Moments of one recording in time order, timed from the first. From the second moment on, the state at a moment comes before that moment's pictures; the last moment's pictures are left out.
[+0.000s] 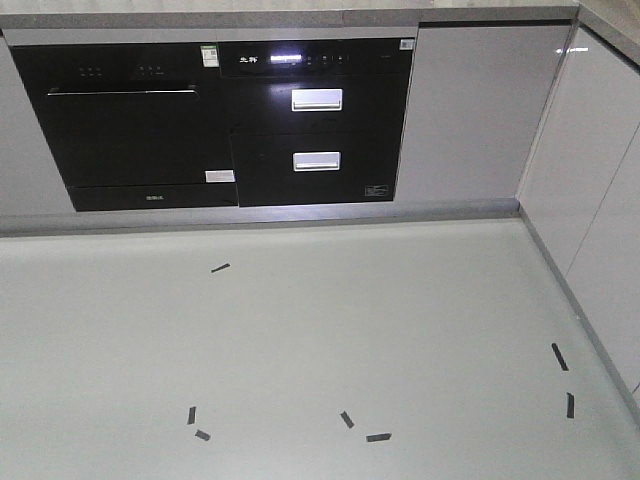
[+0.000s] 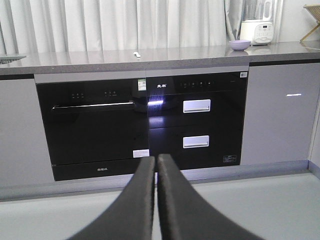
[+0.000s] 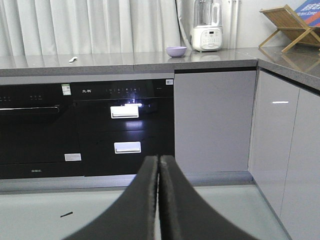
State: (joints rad) left arm -0.02 -0.01 0.03 0.02 0.09 -0.09; right arm 0.02 -0.01 0.03 -0.11 0.07 0.07
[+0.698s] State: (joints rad) left arm -0.02 -0.01 0.03 0.02 0.09 -0.09; right arm 0.02 -0.01 0.03 -0.11 0.07 0.07
